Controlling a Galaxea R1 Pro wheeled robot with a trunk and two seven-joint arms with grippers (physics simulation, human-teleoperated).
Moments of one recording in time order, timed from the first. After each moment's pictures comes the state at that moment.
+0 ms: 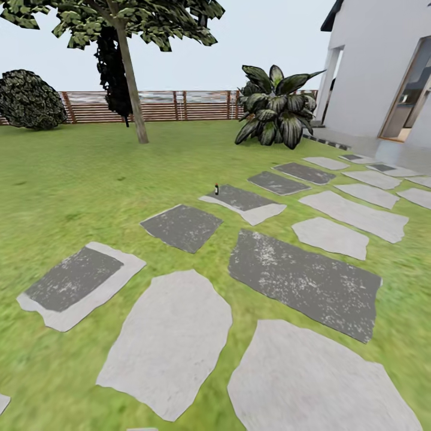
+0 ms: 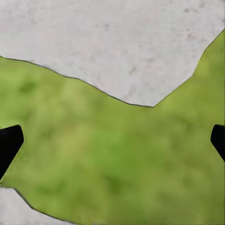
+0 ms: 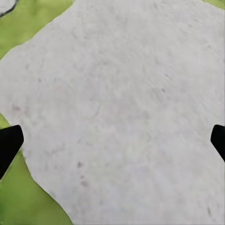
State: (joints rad) left arm -0.22 -0.05 0.05 -0.32 -0.07 -0.31 0.06; right arm -0.12 -0.06 0.00 -0.34 0.00 -0.58 0.00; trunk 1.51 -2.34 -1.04
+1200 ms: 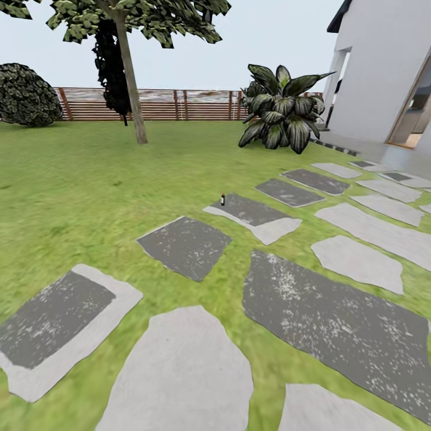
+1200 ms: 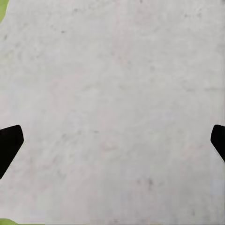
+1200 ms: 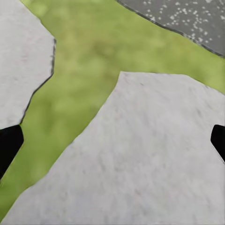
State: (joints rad) left arm -0.22 -0.05 0.05 -0.32 -0.07 -0.31 0.06; right arm -0.12 -0.06 0.00 -0.34 0.00 -0.58 0.00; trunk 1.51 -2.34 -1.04
